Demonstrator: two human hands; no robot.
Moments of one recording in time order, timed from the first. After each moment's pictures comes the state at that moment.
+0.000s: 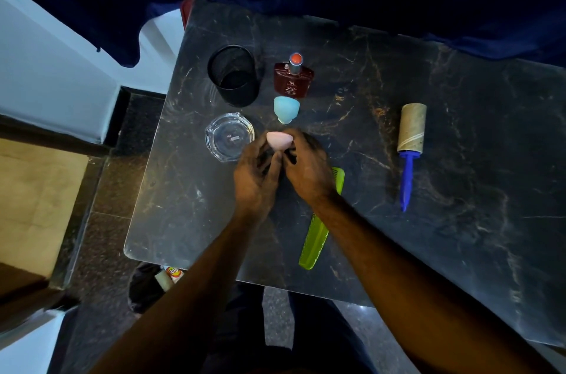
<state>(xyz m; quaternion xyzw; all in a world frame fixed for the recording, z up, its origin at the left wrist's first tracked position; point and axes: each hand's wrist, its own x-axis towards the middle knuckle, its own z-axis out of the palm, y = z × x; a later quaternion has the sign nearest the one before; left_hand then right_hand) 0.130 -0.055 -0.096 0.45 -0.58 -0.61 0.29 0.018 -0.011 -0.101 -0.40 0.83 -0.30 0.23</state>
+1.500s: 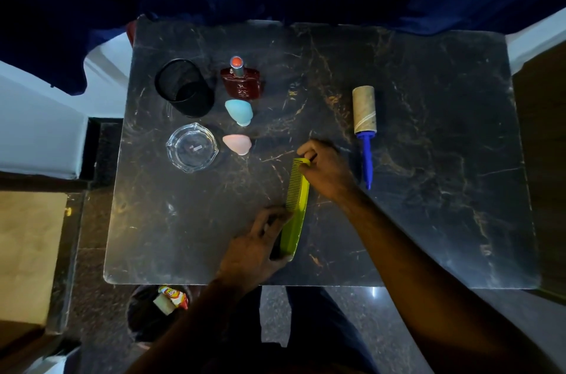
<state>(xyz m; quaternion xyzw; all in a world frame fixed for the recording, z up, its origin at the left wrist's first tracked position) 0.195 0.031 -0.118 0.21 -0.92 -0.33 -0.09 -0.046 0.071 -0.084 -0.27 0.86 -0.28 0.33</state>
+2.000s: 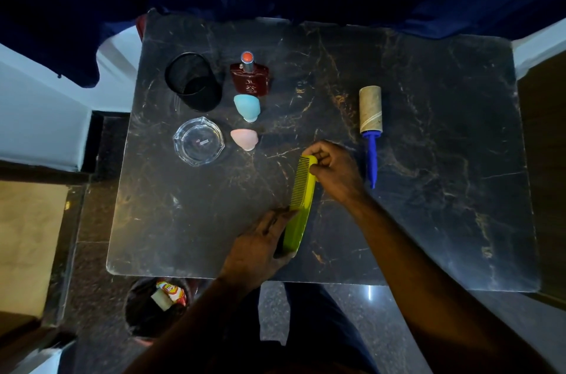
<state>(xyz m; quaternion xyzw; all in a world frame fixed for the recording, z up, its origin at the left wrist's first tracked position) 0.200 0.036 -0.120 0.23 -0.90 -0.36 -0.10 -0.038 0.081 -0.081 -0.23 0.82 -0.39 0.35</state>
